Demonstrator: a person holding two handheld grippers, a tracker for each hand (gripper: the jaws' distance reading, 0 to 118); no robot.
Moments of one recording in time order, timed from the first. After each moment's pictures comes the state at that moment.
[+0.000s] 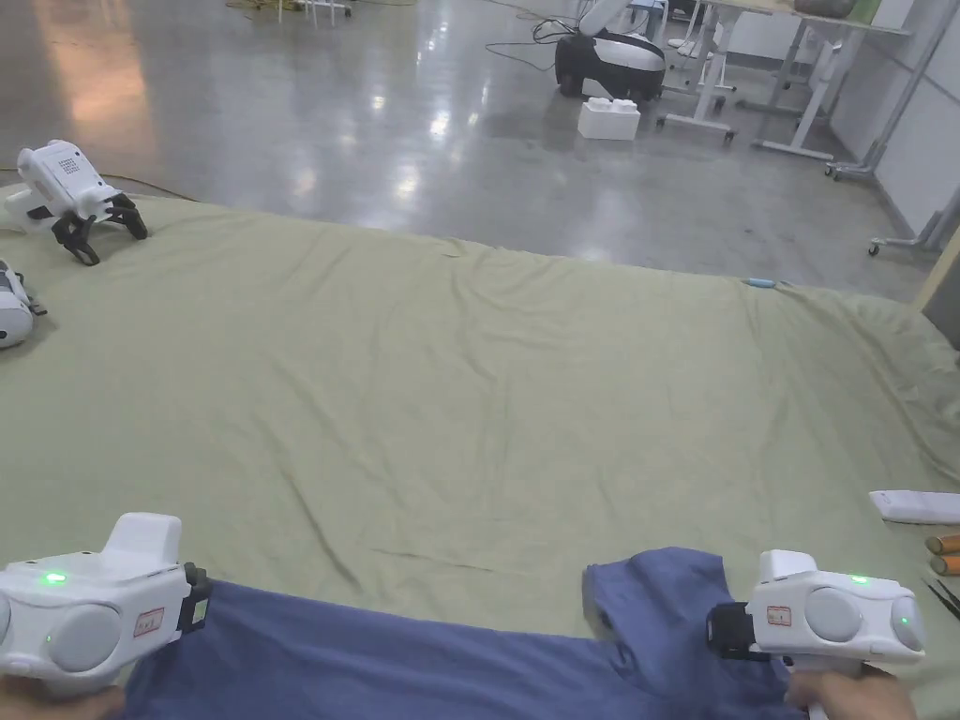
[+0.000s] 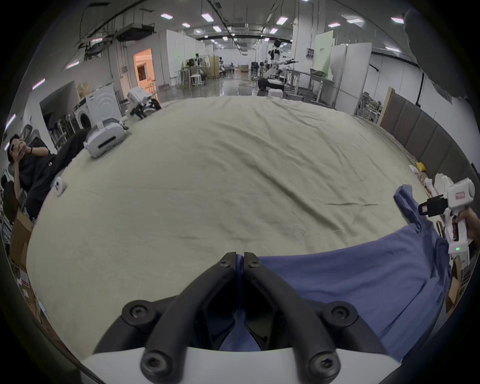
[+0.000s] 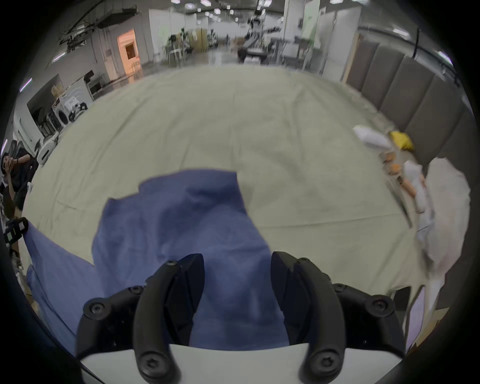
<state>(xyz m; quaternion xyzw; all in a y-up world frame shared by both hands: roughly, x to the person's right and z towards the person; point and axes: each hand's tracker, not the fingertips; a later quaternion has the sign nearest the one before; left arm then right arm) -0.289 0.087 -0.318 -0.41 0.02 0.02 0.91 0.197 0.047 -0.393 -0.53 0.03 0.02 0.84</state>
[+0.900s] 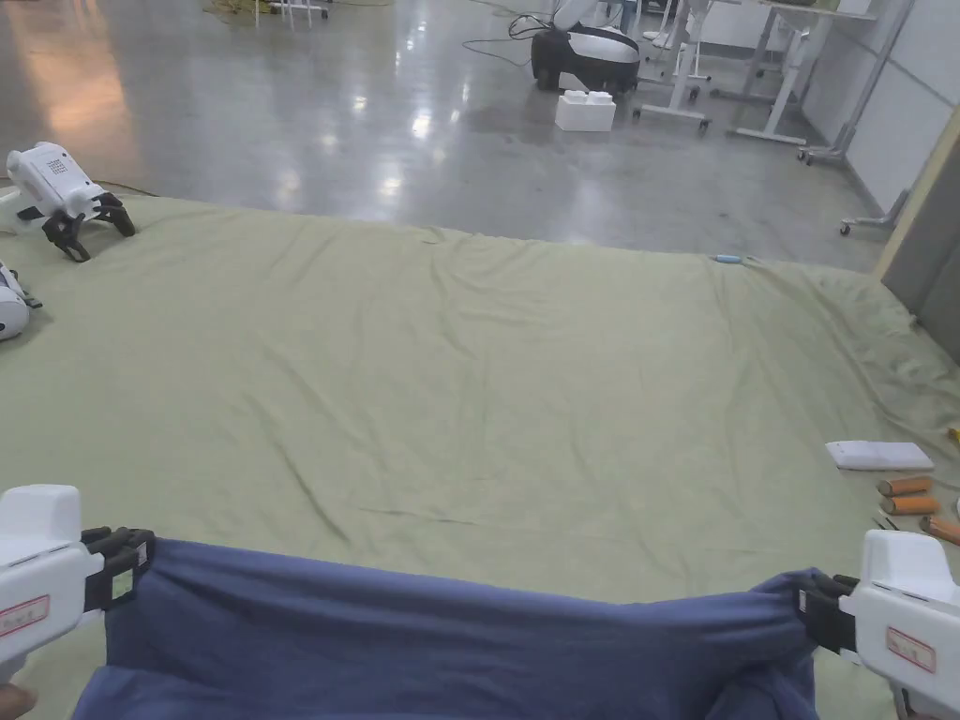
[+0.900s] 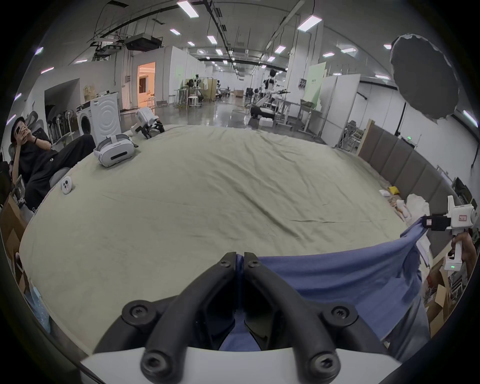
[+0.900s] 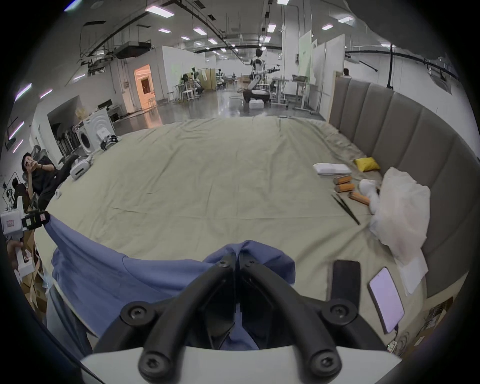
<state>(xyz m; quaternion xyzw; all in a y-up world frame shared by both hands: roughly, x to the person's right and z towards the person) -0.308 0.178 -0.212 -0.33 -0.02 0.07 0.94 0.226 0.174 -0.207 -0.38 0.05 0.02 0.92</state>
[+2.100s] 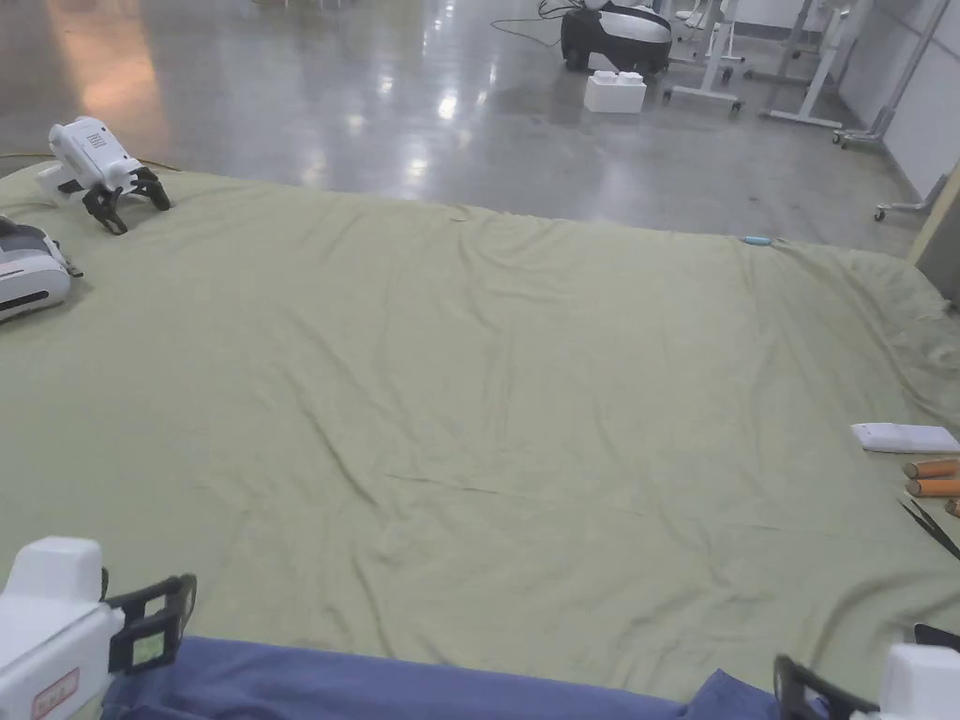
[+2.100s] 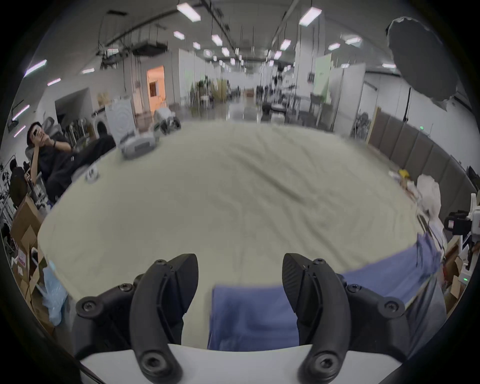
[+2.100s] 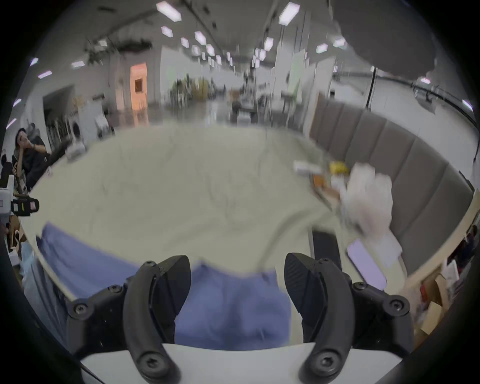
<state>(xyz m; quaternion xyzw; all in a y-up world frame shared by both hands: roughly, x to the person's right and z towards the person) -0.285 0.149 -0.164 -0.31 0.03 0.03 0.95 0.163 0.161 -0.112 -0.28 0.00 0.06 0.96</state>
